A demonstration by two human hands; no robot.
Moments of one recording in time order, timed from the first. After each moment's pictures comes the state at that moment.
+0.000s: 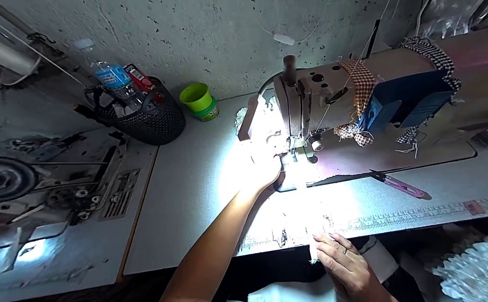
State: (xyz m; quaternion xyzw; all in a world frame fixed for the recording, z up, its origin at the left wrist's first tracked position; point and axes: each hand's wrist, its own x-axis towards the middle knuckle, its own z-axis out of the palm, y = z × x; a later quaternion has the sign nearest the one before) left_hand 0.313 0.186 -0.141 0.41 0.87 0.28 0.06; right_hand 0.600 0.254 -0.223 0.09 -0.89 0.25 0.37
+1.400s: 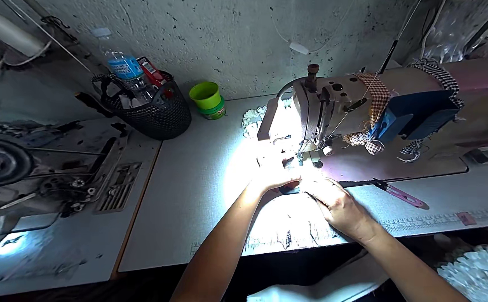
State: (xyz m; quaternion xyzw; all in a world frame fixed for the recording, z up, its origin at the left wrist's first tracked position) left_hand 0.311 0.182 -0.126 0.41 0.86 0.24 0.18; right_hand 0.493 0.316 -0.182 0.06 -0.93 0.24 0.26
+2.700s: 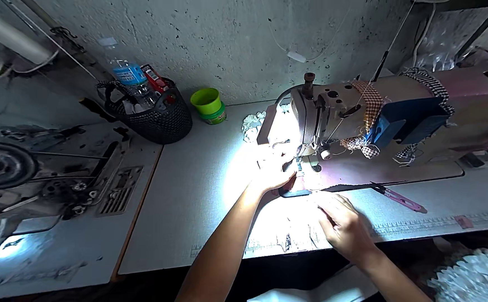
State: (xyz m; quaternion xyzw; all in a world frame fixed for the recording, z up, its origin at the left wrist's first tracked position) left_hand 0.301 0.185 -0.139 0.48 0.83 0.24 0.14; right_hand 0.527 0.291 -0.187 -0.04 -0.91 0.24 0.33
